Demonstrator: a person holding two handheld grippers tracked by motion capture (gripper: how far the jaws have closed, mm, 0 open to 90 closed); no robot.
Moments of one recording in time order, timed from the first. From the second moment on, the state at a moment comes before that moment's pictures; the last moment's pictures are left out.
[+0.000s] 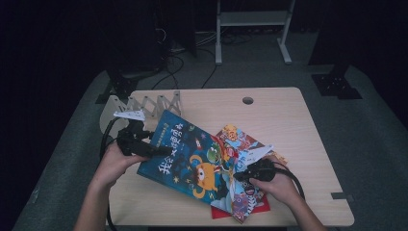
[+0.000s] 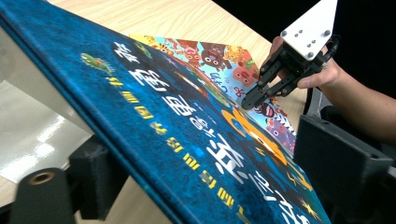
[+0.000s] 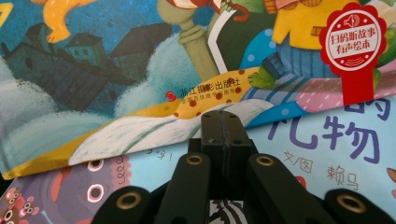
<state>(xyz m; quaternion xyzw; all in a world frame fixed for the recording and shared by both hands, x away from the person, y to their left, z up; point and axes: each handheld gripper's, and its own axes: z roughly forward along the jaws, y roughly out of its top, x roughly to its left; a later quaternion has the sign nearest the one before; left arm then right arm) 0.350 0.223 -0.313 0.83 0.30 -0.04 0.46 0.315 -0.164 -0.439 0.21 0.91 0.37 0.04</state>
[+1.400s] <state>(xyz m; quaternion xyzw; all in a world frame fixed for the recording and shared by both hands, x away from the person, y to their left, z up) 0.422 0.161 -0.226 0.89 0.26 0.00 0.37 0.321 -0.127 -0.441 0.21 0.90 0.38 0.05</state>
